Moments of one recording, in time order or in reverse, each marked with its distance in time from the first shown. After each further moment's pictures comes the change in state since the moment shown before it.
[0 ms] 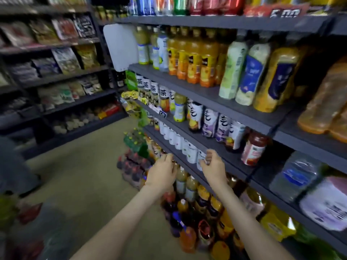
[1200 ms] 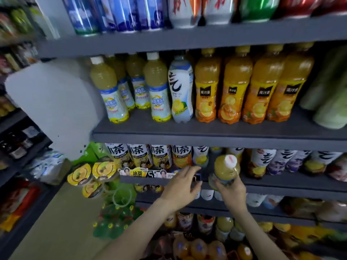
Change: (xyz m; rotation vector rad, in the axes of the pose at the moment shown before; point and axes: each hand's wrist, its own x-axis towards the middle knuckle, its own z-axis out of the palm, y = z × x) left_hand 0.480 -0.259 -0.040 -0.289 -0.458 0.957; right_hand 0.287 -0.138 0.300 0.176 0.776 0.265
